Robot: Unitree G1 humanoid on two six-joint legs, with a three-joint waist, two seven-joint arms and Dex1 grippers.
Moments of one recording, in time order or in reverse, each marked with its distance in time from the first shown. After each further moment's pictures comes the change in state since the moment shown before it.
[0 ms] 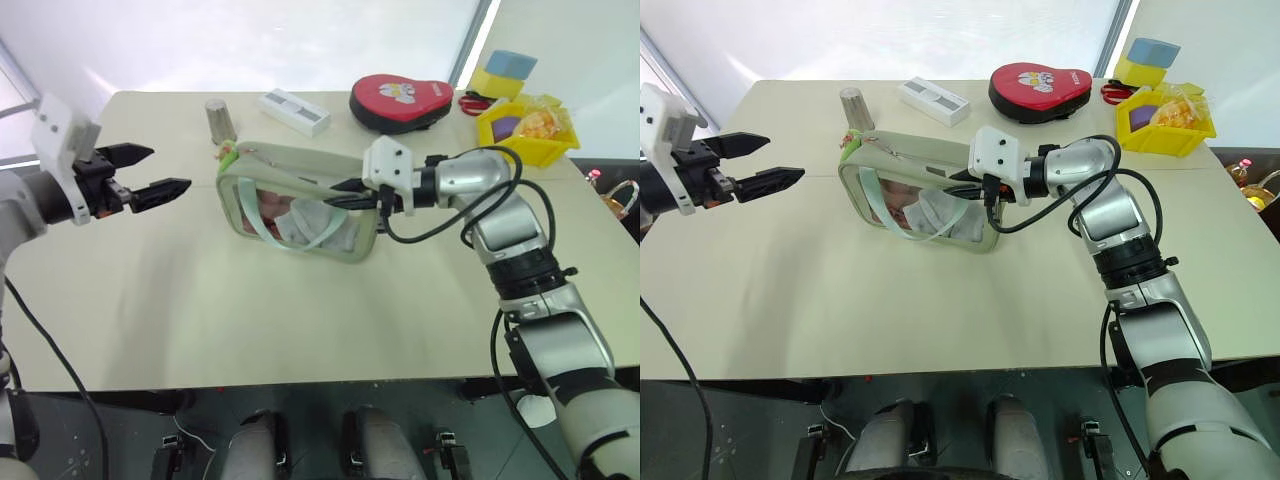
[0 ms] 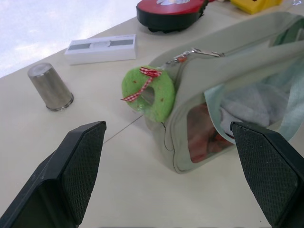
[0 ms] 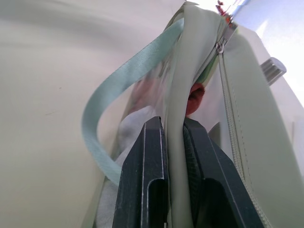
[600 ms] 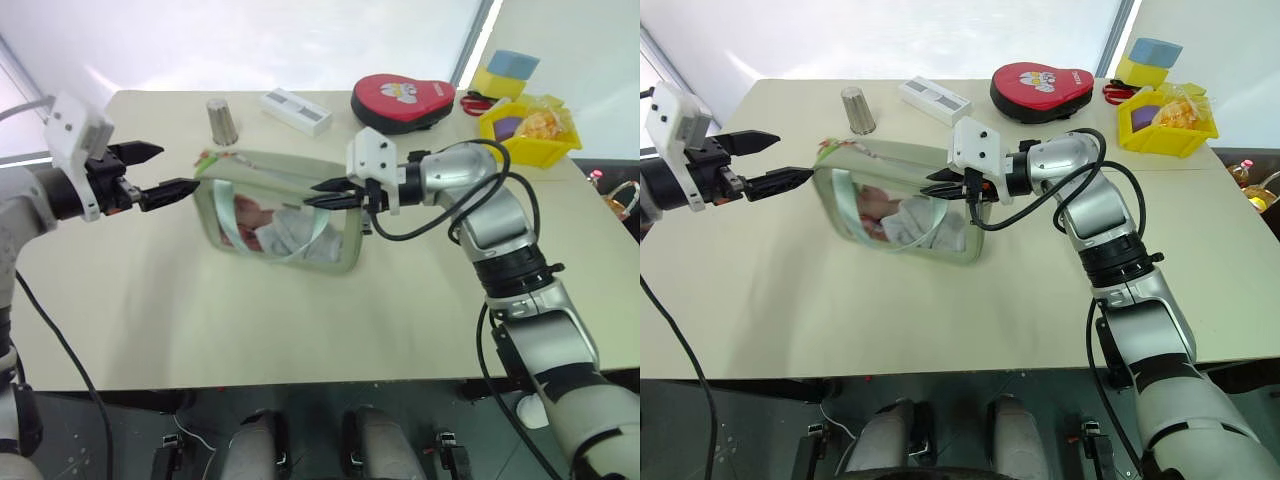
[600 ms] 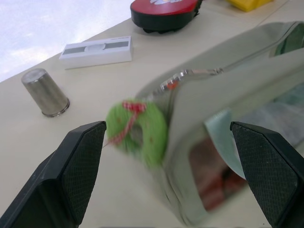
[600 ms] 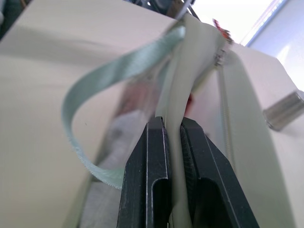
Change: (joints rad) left arm -0.018 0.001 -0.032 0.009 0.013 -0.024 -0.007; right arm -0.001 0.066 0.003 -0.081 0.060 0.075 0.050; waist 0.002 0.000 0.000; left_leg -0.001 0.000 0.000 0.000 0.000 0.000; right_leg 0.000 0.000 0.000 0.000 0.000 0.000
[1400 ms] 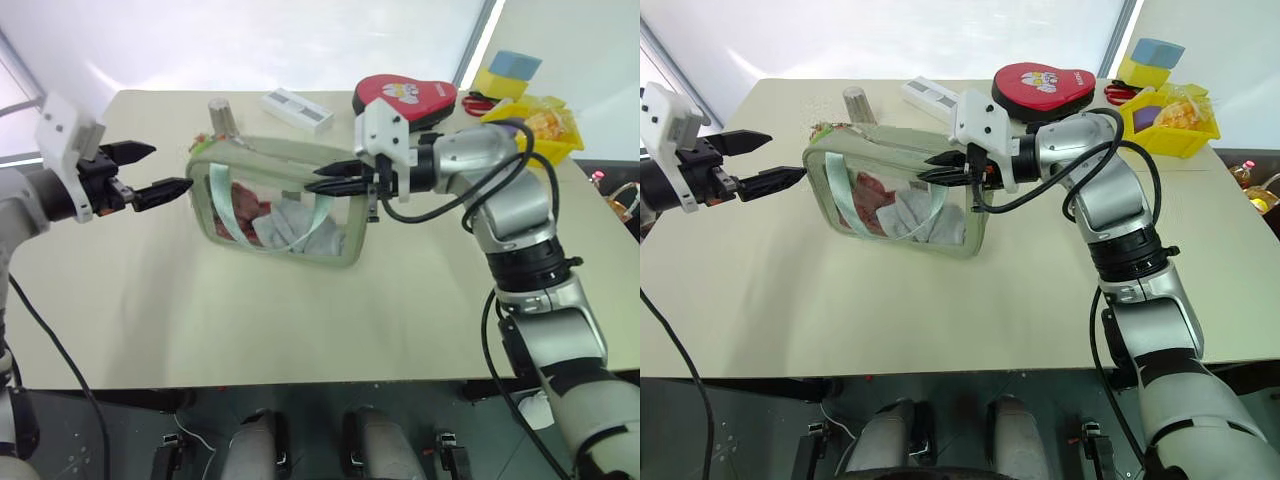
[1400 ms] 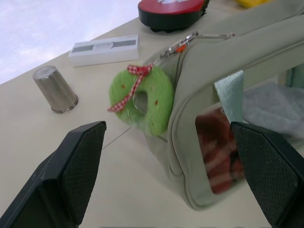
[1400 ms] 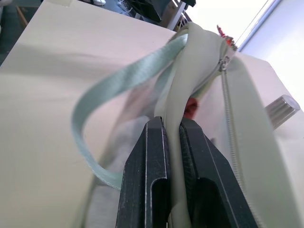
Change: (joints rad) left arm 0.010 0.004 0.020 0.012 0.011 -0.014 -0.004; right arm -0.031 -0.039 -0.038 -0.118 0.042 0.169 -0.014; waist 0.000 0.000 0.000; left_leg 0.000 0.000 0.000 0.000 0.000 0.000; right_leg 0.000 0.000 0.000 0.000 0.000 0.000
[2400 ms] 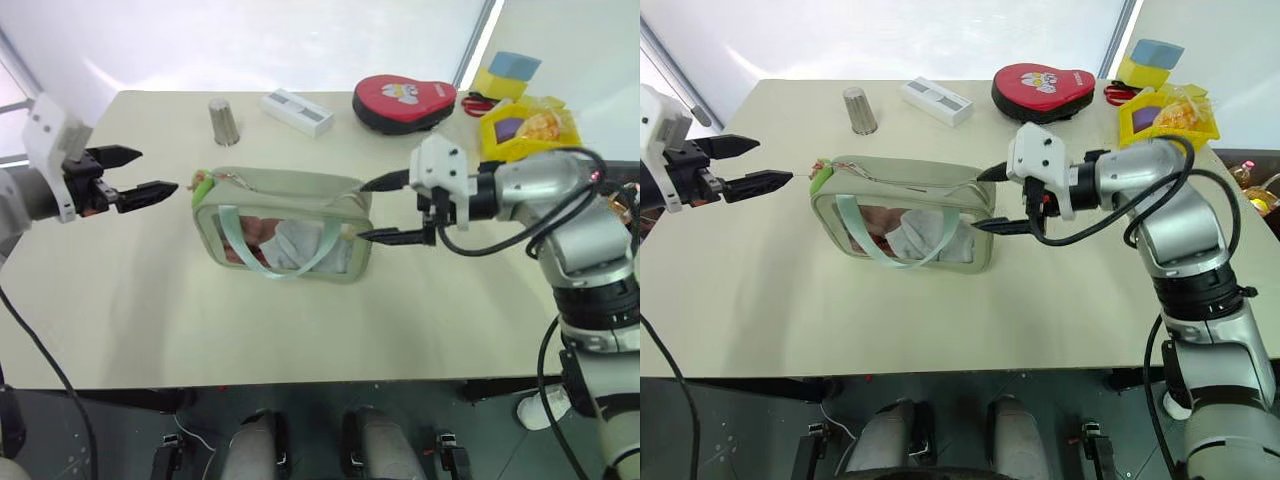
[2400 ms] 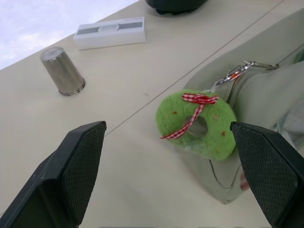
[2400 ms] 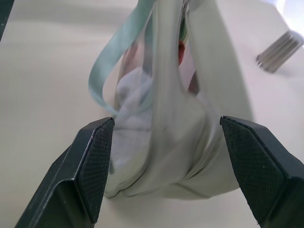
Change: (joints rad) left arm -0.018 0.057 -0.032 0.126 0.045 -0.053 -0.078; right arm 0.227 -0.244 -0.063 -0.226 0.059 0.138 0.022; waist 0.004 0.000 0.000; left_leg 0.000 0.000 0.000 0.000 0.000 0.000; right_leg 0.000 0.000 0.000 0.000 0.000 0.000
